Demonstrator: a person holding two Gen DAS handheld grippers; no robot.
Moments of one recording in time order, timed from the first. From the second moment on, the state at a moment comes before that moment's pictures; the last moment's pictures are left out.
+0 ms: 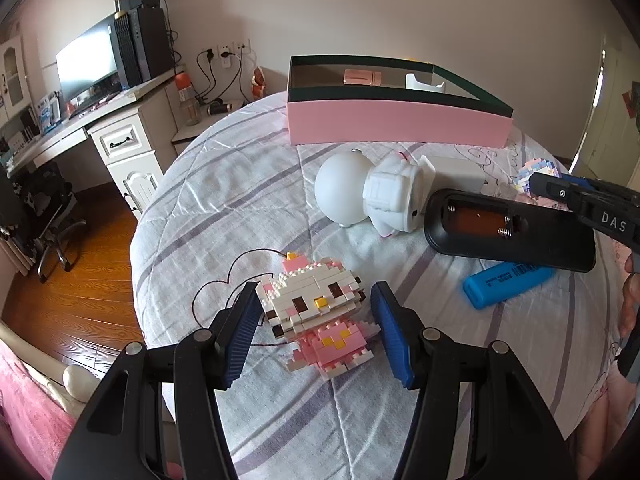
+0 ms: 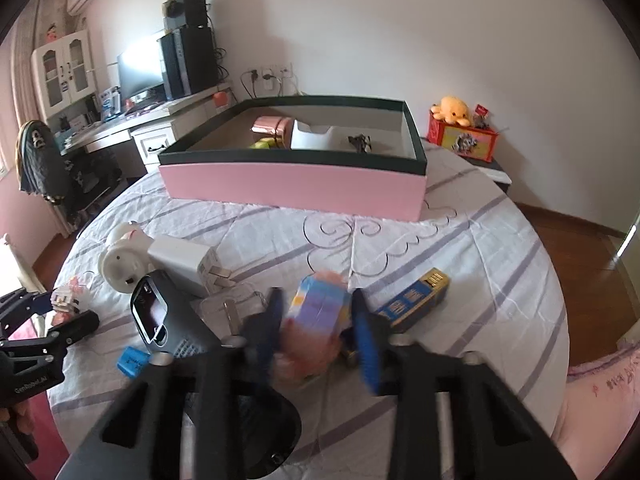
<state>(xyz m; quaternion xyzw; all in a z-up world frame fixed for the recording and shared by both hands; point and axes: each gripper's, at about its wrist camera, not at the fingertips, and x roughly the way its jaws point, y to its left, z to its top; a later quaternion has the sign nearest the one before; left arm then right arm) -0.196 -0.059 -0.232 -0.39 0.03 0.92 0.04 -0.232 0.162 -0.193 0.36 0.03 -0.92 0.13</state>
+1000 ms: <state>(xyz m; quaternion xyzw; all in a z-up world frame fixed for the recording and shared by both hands) -0.196 -0.062 -0.236 -0.39 0.01 0.92 0.04 -0.197 0.230 -0.198 0.35 0.01 -0.93 0.06</state>
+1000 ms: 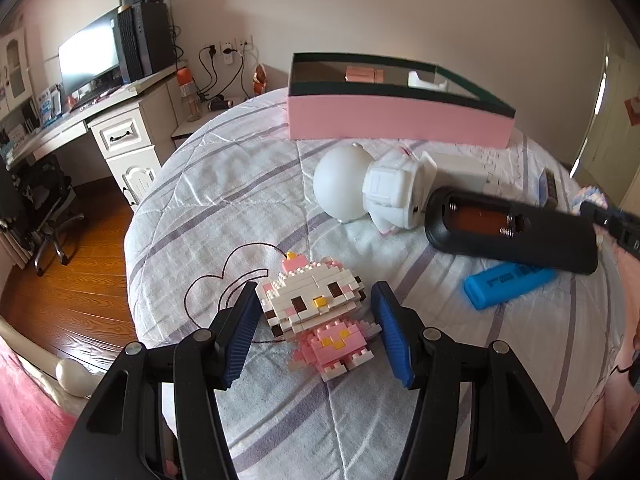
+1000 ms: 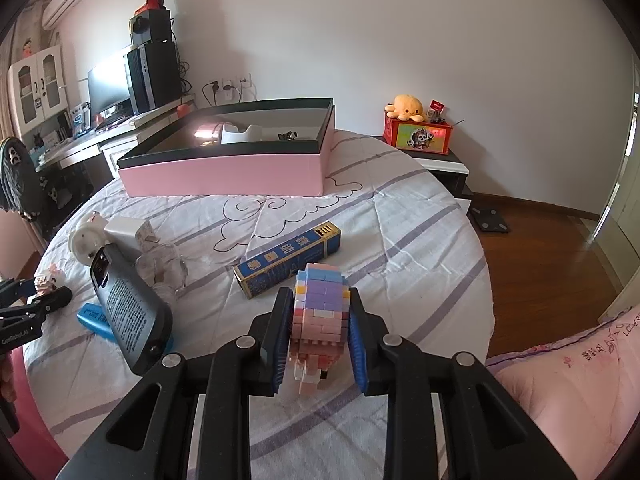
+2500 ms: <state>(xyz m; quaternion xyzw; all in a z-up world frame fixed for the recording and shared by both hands) -0.208 -0.024 -0.165 -0.32 0.04 0.94 0.11 -0.210 0.212 -0.178 0.37 0.05 -0.92 0.10</state>
